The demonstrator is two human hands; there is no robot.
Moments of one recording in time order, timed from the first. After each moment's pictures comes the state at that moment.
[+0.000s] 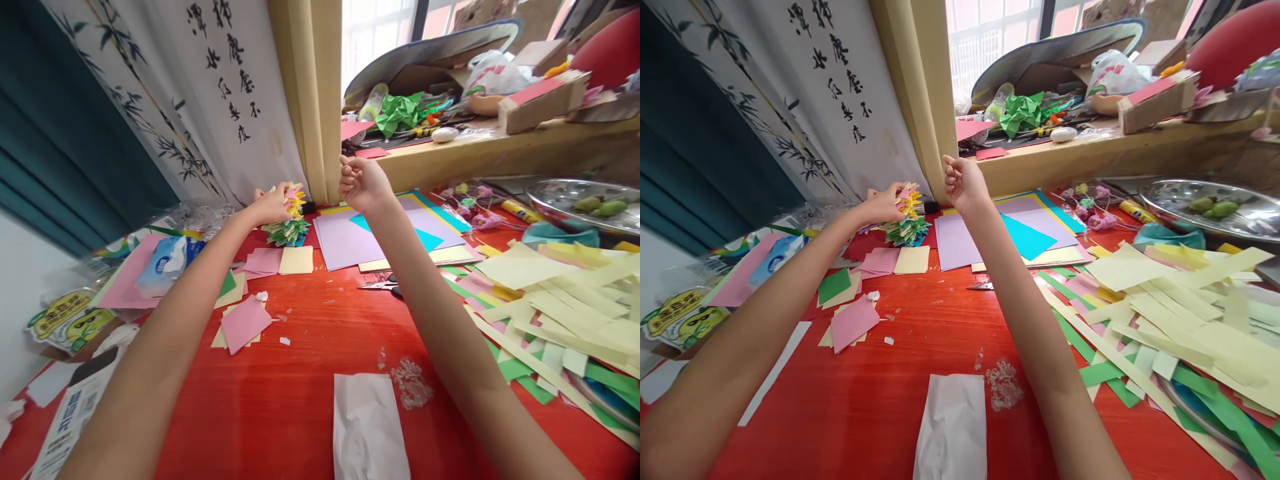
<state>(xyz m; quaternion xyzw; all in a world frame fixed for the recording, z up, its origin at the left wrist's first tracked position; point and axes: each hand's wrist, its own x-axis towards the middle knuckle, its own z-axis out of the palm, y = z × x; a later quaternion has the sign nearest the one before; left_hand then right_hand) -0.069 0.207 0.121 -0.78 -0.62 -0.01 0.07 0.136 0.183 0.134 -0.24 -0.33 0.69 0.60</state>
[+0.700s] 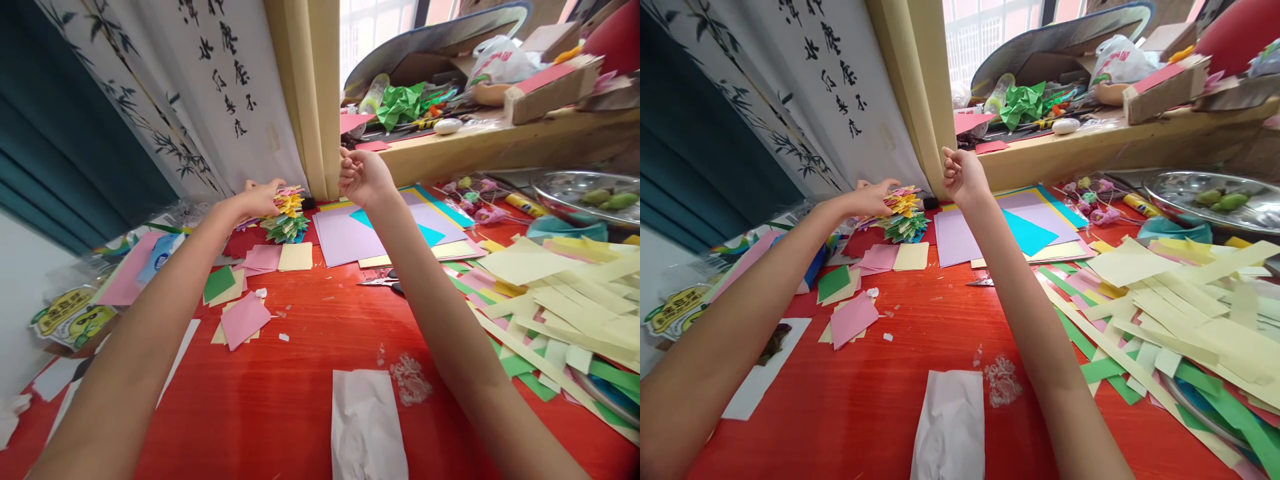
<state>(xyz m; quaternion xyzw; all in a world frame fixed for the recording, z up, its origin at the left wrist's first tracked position) -0.085 0.206 0.140 -0.79 -0.60 0.07 0.06 0.137 0.180 0.135 -0.25 -0.32 0.68 0.61</state>
